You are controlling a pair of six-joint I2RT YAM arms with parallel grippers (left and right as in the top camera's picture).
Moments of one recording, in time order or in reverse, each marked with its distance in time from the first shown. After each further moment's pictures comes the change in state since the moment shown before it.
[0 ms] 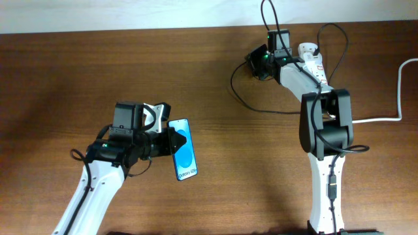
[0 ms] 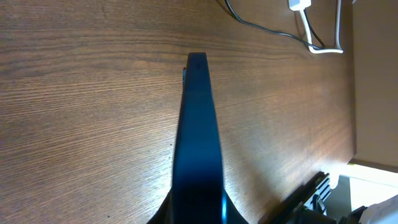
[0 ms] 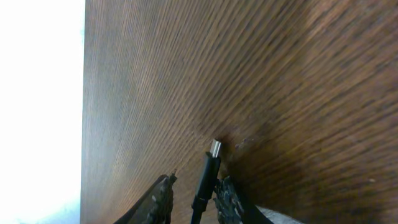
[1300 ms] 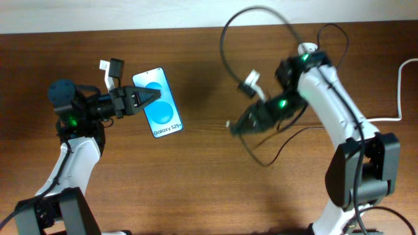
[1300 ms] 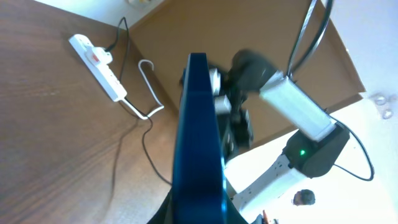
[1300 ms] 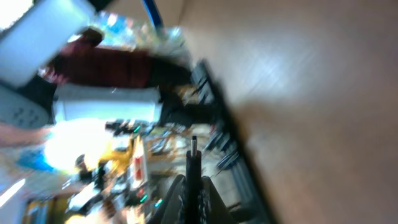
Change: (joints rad) left arm 0.383 0.302 -0.005 1.369 0.954 -0.690; right arm 0.074 -0.558 -0.256 -1.486 -0.852 -1.874
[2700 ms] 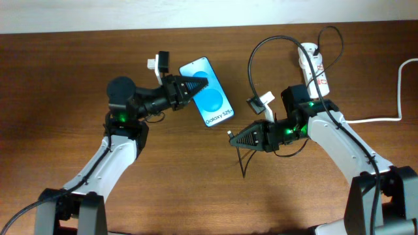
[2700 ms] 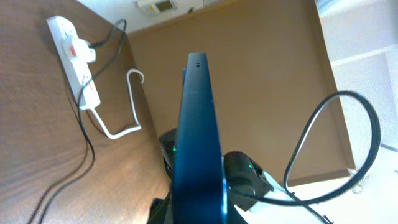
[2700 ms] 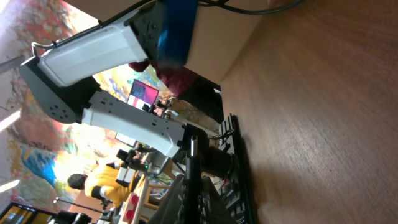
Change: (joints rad) left arm -0.380 0.000 0.003 0.016 -0.499 -0.297; right arm -0.032 -0.269 -0.523 0.719 -0.353 0.203
